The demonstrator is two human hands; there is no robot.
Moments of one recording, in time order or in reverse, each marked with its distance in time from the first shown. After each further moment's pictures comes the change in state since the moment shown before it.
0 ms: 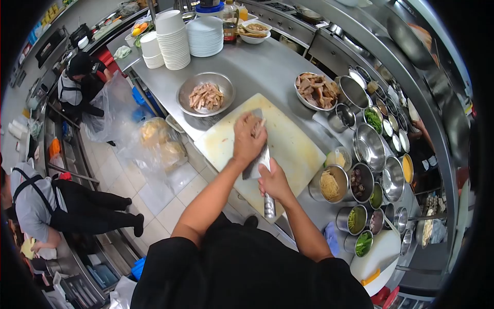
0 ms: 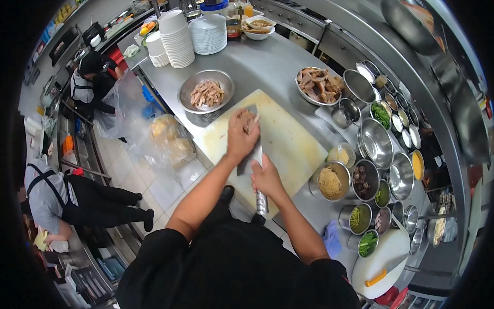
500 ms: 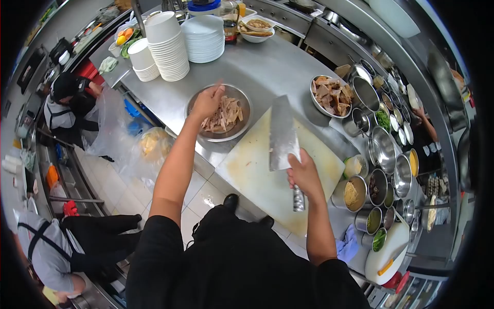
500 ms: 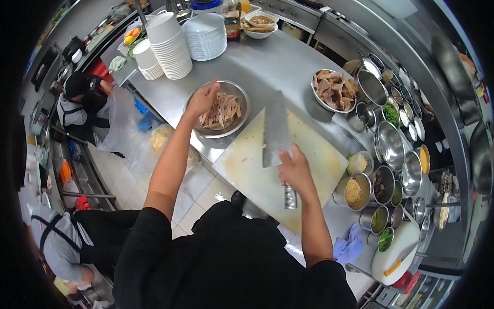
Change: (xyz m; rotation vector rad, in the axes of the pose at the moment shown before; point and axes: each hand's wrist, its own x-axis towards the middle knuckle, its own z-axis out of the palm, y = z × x) left_hand 0.215 -0.189 -0.098 0.121 -0.425 -0.262; right_hand 0.061 -0.089 0.031 -0.052 0.261 0.060
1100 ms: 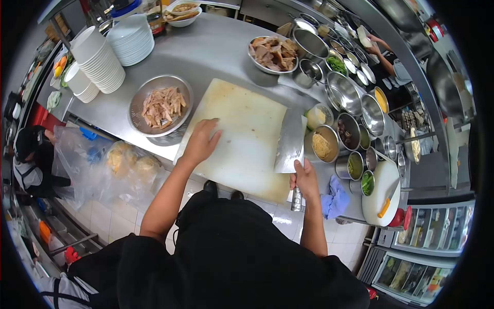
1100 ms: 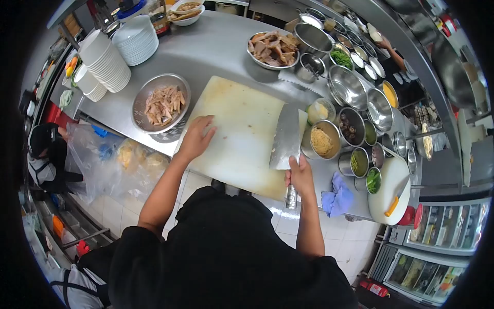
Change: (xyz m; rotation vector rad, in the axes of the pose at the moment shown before) left_hand -0.159 0.050 0.100 -0.050 -0.368 0.442; right_hand -0.090 0.149 -0.089 0.264 0.388 0.011
